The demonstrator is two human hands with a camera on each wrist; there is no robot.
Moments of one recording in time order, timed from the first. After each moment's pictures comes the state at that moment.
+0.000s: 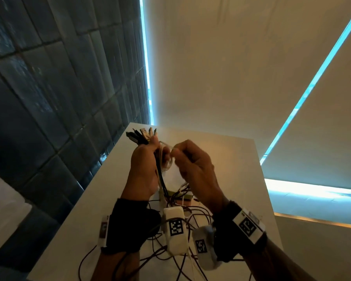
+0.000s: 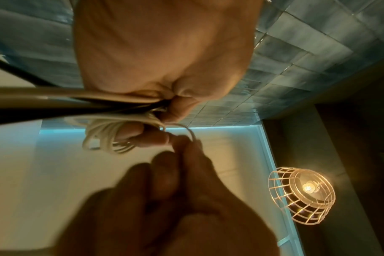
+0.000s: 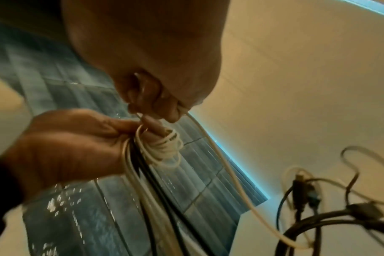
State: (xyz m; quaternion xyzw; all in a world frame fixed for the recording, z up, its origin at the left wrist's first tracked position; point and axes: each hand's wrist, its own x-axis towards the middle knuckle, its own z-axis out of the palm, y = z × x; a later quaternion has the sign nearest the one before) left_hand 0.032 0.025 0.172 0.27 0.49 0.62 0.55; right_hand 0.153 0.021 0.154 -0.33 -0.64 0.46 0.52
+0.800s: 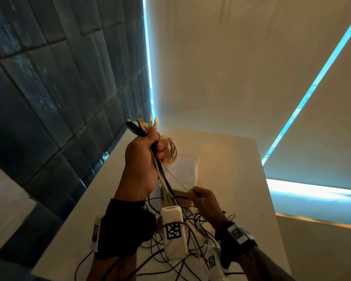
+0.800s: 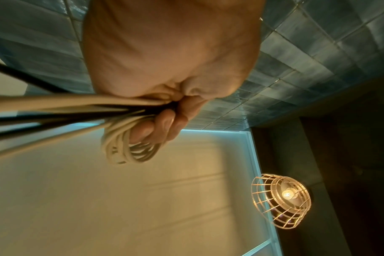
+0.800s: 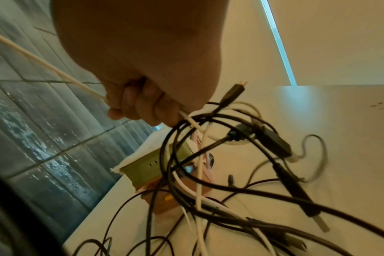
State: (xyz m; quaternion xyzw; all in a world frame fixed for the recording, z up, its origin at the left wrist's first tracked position) left_hand 0.025 0.016 0.189 0.30 0.36 0.65 0.60; right_hand 0.193 0.029 0.004 -0.52 -0.56 0.52 0.38
